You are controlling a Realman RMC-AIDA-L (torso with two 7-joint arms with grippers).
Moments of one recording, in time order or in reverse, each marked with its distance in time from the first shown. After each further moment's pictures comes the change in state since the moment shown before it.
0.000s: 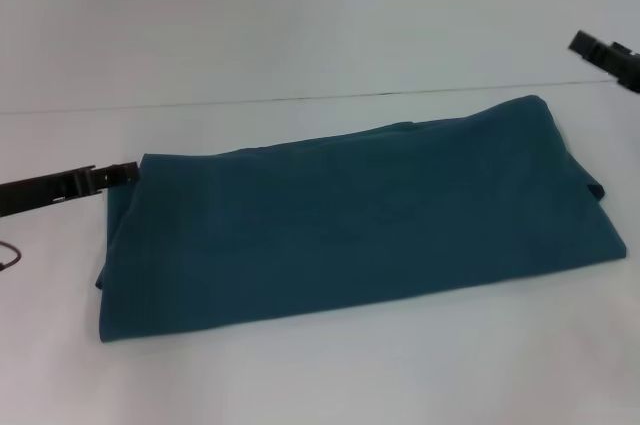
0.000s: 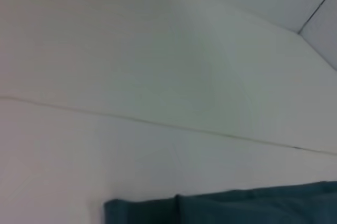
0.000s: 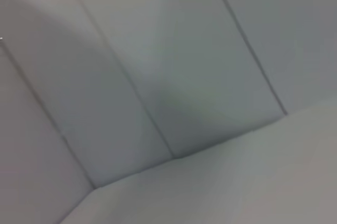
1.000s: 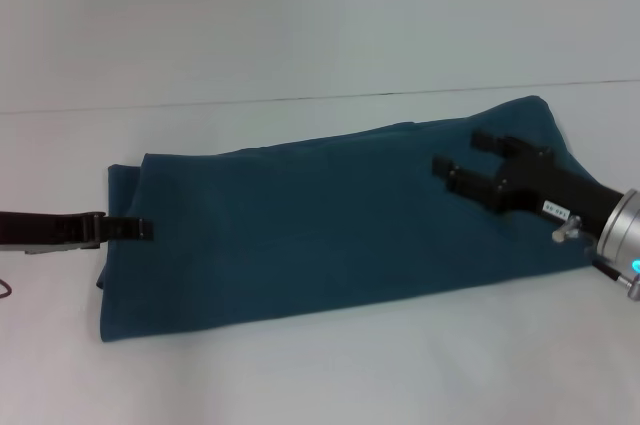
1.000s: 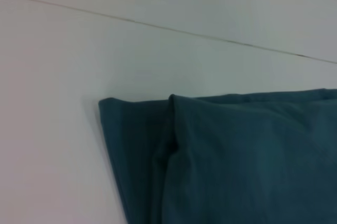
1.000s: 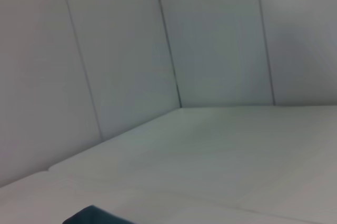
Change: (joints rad) left arm -0.019 0.044 0.091 -0.066 0.197 0.209 -0.236; right arm -0.003 0.056 -0.155 0.206 0.005 -0.083 -0.536
